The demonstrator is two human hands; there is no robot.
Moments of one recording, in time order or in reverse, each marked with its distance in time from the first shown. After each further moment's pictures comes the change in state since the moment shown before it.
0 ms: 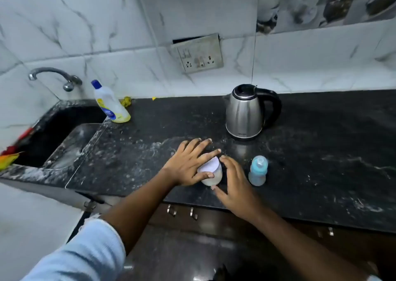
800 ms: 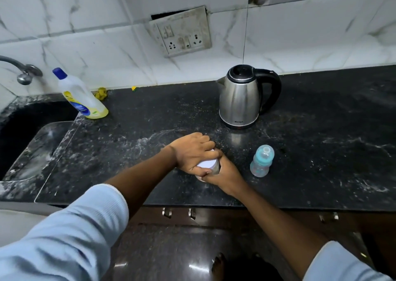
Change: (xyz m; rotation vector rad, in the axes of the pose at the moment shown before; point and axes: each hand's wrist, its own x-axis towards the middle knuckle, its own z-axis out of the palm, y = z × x) left_hand 0.063 -0.046 0.049 0.077 0.139 0.671; right_hand 0.046 0.045 0.074 0.517 -0.075 0.506
